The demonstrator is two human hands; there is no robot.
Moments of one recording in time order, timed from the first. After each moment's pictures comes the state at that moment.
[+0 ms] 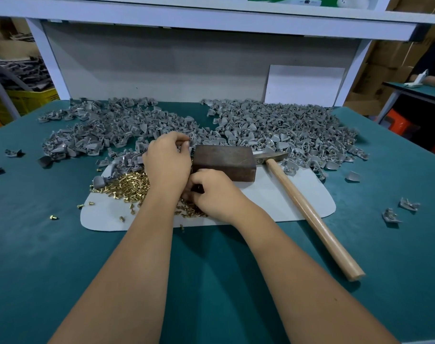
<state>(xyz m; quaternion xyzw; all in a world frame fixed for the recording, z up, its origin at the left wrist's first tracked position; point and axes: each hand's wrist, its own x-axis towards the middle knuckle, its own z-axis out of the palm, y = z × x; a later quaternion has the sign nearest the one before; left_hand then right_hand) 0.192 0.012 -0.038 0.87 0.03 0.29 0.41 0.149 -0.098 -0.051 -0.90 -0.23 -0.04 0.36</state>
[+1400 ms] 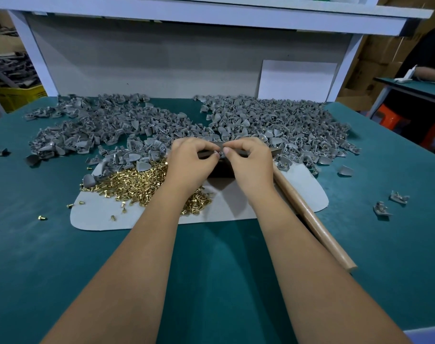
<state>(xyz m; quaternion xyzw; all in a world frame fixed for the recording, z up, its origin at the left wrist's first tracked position) 0.187 -0.018 -0.045 0.86 -0.12 0.20 0.45 0.167 -0.147 -0.039 -0.81 0.00 -0.28 0.52</state>
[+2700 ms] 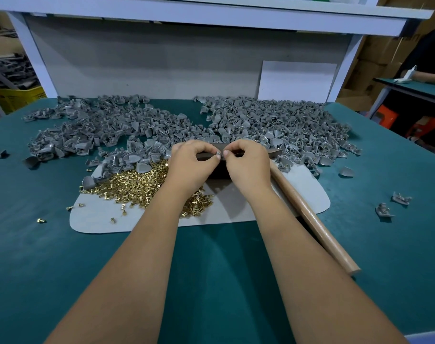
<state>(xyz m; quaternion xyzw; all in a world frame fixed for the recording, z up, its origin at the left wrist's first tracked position) 0.191 -0.016 -0.046 0.84 -0.12 0.14 0.51 0.171 -0.141 -0.034 -0.86 0.06 -0.23 0.45</state>
